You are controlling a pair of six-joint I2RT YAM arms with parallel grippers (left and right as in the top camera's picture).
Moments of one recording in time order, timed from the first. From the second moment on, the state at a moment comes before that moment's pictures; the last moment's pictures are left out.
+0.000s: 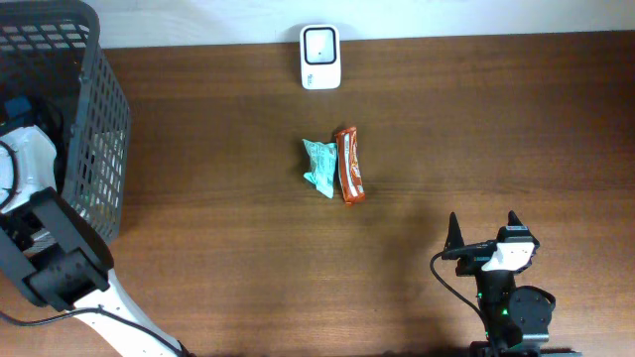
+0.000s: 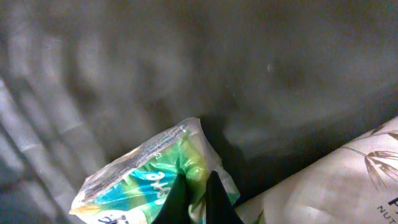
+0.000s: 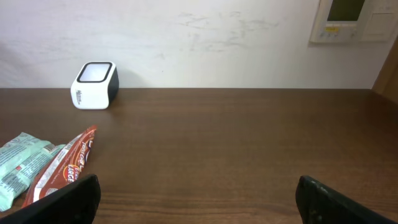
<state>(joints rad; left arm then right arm) 0.52 2.20 1.79 -1.03 -0.19 -0.61 -0.04 0.01 0.01 -0.08 -0.02 0.00</state>
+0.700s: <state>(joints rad) 0.38 1.66 2.27 -1.15 0.14 -0.61 -0.04 0.01 0.01 -0.08 -0.02 0.00</state>
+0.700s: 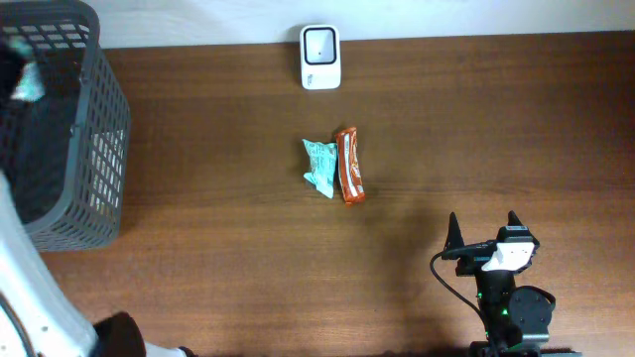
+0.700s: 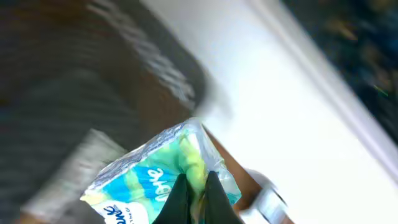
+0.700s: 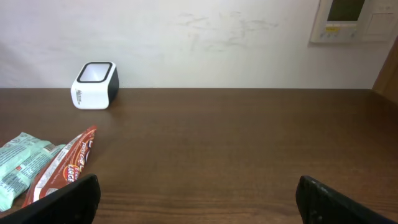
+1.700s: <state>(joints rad) -0.47 2.43 2.27 -1.40 -0.21 -0.21 -0.04 0.01 0.01 -0.08 -0.02 0.00</state>
